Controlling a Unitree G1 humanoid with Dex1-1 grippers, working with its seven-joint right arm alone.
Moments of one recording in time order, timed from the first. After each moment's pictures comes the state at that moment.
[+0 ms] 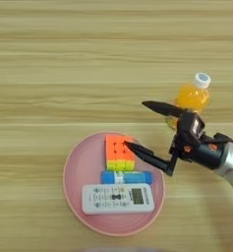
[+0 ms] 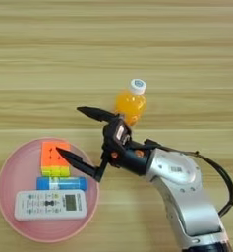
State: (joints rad) arm 0.06 -0.46 0.07 -0.27 0.33 0.04 0.95
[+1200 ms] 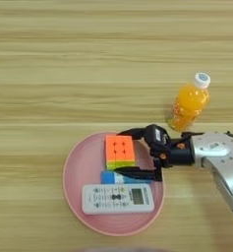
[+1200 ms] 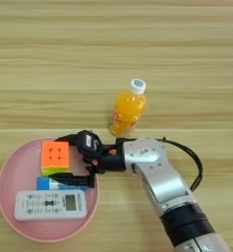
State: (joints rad) arm -0.16 -0.46 0.25 0.09 0.16 -0.01 1.20
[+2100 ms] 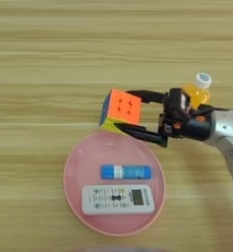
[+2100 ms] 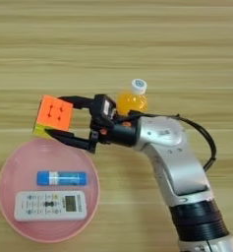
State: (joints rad) arm -0.15 -0.48 0.04 -0.26 0.40 0.13 1.12
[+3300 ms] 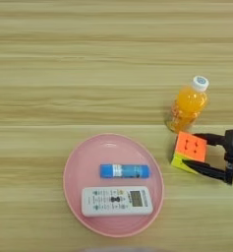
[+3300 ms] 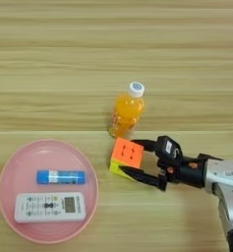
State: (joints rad) arm -0.02 -0.65 -0.11 0.36 0.21 -0.25 1.27
